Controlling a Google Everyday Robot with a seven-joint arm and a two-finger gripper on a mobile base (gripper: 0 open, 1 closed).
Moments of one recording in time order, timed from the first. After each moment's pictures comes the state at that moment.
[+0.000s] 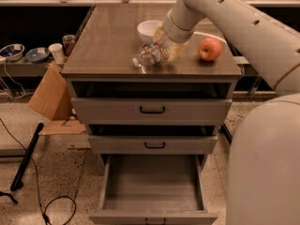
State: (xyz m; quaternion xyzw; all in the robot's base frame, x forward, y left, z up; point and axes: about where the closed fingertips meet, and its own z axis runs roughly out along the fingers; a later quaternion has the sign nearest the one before) arm 0.760 -0.070 0.861 -0.87 0.41 -0.15 0.23
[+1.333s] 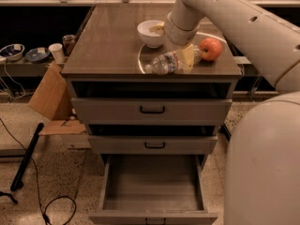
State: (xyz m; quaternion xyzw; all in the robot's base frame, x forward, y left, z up) arm 0.735 -0.081 0.855 -0.88 0.42 -0.13 0.18
